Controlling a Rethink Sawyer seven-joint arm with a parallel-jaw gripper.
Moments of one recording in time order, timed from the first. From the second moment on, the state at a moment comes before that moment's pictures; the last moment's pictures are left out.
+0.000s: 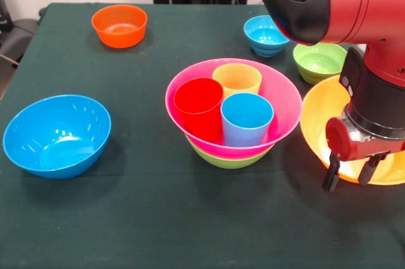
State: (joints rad) arm 0.02 -0.07 0.08 0.55 -0.15 1.01 1.57
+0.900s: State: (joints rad) arm 0.02 -0.07 0.07 0.52 -0.15 1.06 1.57
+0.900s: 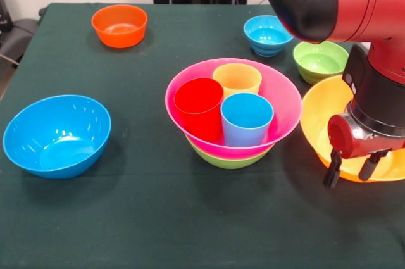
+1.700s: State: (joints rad) arm 0.02 -0.04 0.07 0.46 -0.14 1.21 1.57
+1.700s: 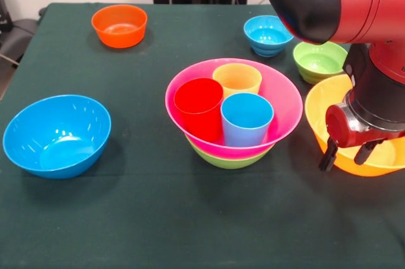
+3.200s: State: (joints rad) arm 0.02 -0.02 0.09 0.43 -0.11 1.31 1.57
